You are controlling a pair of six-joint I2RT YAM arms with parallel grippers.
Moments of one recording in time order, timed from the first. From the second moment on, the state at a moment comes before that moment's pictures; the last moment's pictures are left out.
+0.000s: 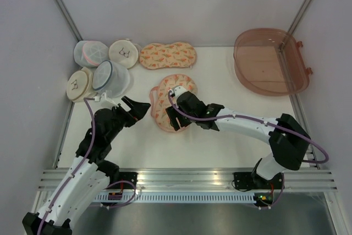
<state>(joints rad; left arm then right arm) -0.39 0.57 0.50 -0.22 0.02 -0.90 0.94 1.52 1.02 -0.27 0.11 0.30</state>
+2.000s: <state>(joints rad) -0.39 0.54 0.50 -0.33 -0.10 -0.90 1.00 1.39 1.00 -0.17 0.48 0.44</state>
